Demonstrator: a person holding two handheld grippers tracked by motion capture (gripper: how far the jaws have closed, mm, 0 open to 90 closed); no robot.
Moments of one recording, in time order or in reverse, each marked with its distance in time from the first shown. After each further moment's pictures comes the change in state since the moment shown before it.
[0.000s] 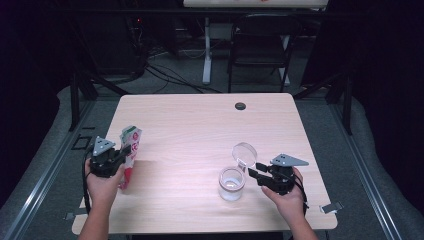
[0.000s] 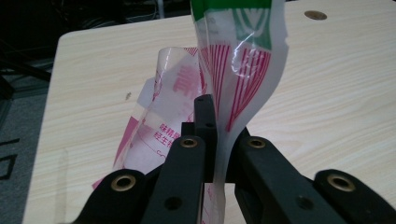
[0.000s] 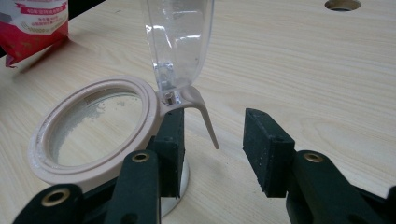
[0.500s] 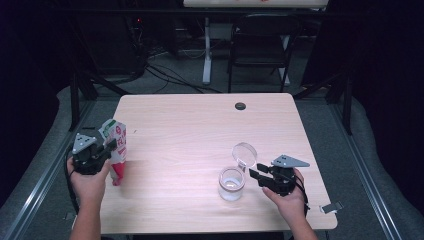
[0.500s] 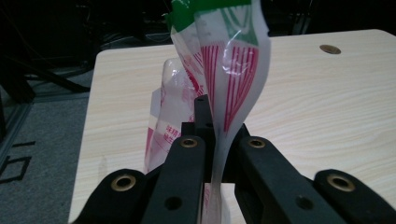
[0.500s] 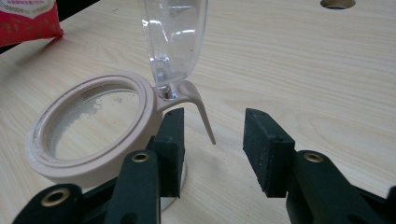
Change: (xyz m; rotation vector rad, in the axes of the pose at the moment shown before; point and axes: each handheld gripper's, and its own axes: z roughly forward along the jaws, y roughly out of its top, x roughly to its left) left arm 0.024 0.010 -0.023 -0.080 0.048 -0.067; right arm 0.000 -0.003 -0.002 -0.001 -0.011 0.002
